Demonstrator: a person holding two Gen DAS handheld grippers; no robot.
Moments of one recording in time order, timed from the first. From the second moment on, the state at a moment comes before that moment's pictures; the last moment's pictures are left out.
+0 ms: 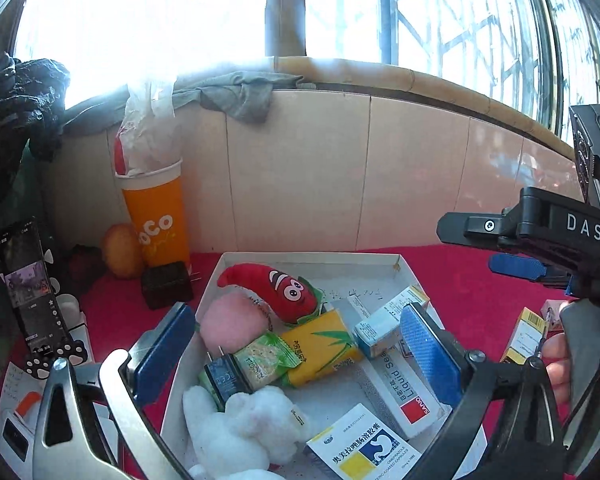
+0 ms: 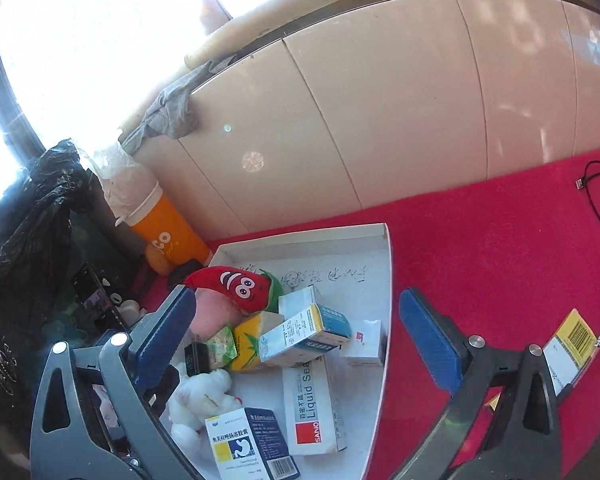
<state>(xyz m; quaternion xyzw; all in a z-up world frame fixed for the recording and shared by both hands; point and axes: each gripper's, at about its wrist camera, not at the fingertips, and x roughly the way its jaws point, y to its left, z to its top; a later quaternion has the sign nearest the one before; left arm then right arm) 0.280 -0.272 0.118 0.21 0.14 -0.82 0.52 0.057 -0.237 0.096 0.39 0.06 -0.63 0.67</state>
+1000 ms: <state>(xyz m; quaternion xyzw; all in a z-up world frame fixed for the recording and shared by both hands) 0.123 -0.190 0.086 0.32 0.09 -0.87 0.35 -0.198 -0.099 0.029 0.41 0.07 -0.80 0.43</state>
